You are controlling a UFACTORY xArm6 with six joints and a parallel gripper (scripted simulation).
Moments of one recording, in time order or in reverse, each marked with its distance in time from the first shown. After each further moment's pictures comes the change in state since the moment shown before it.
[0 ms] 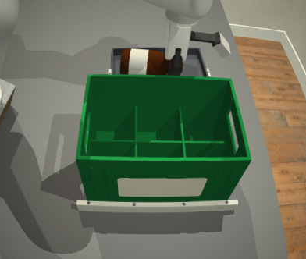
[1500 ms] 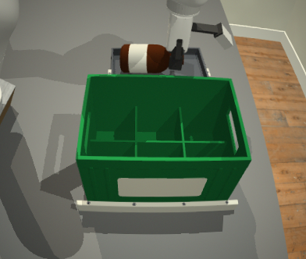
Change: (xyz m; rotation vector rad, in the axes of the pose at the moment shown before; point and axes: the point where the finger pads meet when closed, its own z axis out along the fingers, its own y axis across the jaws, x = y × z) arm 0.000 0.000 -0.026 0.000 0.000 0.000
